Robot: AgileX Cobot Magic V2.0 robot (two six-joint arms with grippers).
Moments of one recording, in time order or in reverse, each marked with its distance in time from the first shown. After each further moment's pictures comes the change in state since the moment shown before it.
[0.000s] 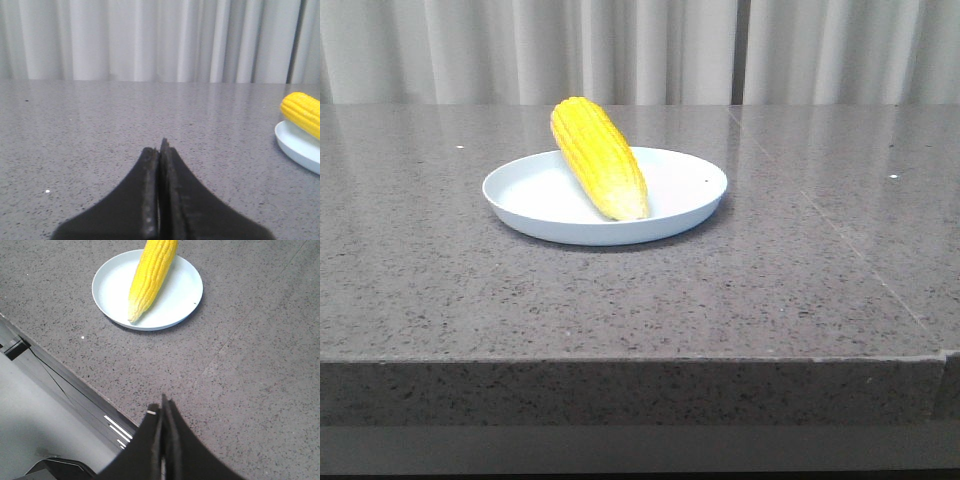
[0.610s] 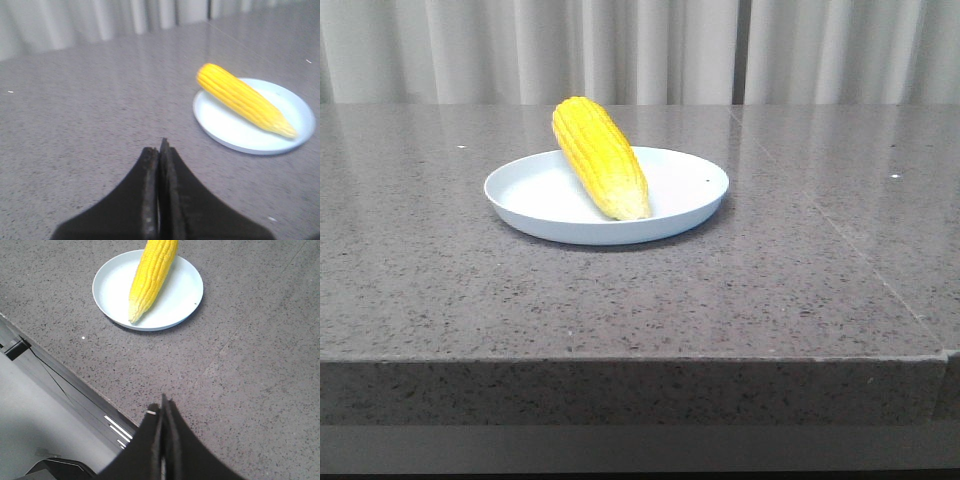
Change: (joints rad) left arm -0.263 0.340 -0.551 0.083 0.511 0.000; right arm 0.000 0.000 0.000 0.000 0.000 0.000
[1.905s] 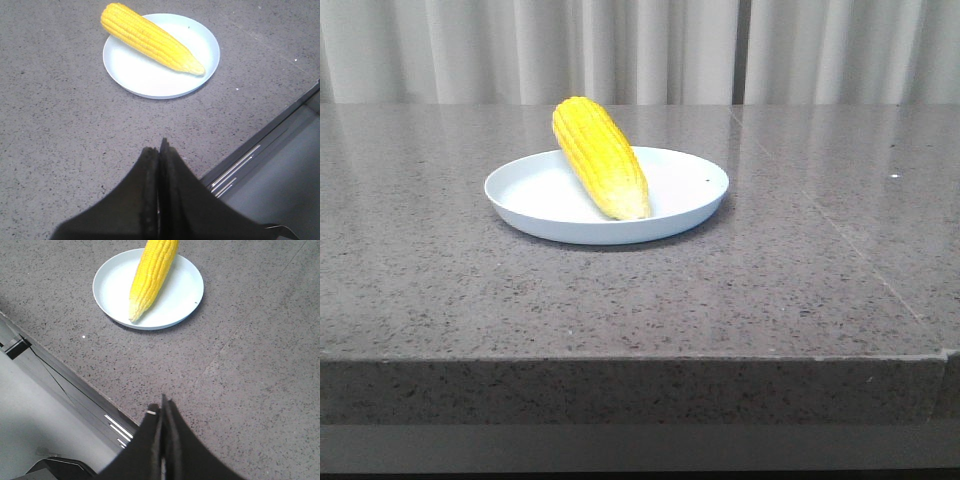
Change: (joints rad) left arm -0.331 0.294 -0.305 -0.026 0.350 0.000; right arm 0.000 0.000 0.000 0.000 0.002 0.000
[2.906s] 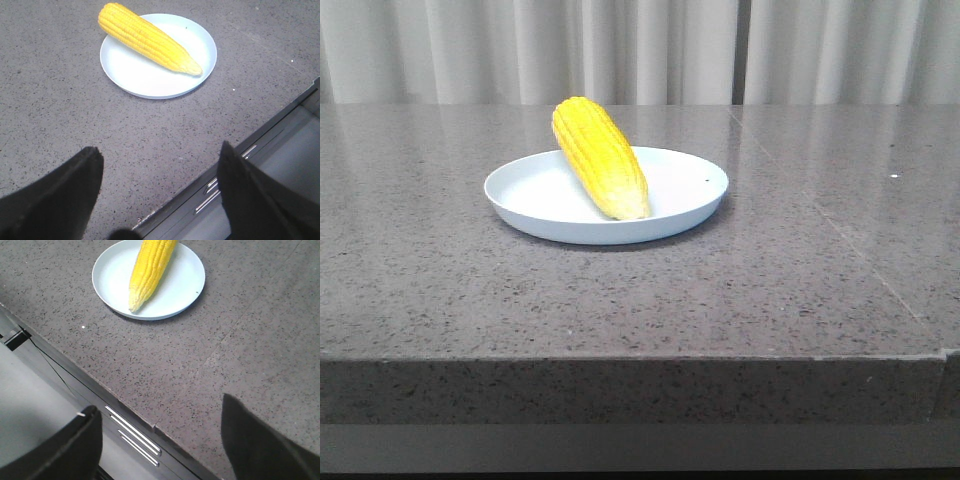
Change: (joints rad) left arm 0.000 0.000 0.000 -0.021 0.000 0.000; right arm 0.000 0.002 -0.001 0.000 0.031 0.000
